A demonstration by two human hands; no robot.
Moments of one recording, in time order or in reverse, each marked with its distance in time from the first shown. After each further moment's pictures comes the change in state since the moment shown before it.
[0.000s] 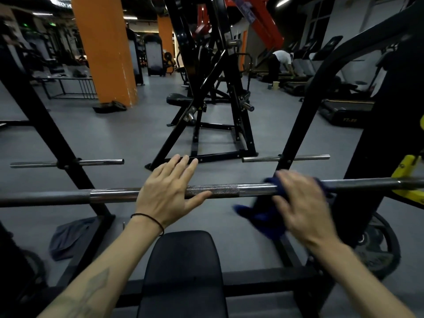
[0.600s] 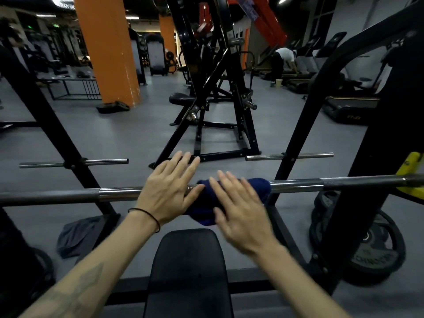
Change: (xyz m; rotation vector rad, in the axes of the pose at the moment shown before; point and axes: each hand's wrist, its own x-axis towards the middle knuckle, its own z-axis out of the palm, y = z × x) left_hand -0.002 -0.018 -0.004 0.011 -0.005 0.091; right_hand 0.011 -0.131 0.039 0.061 -0.008 -0.237
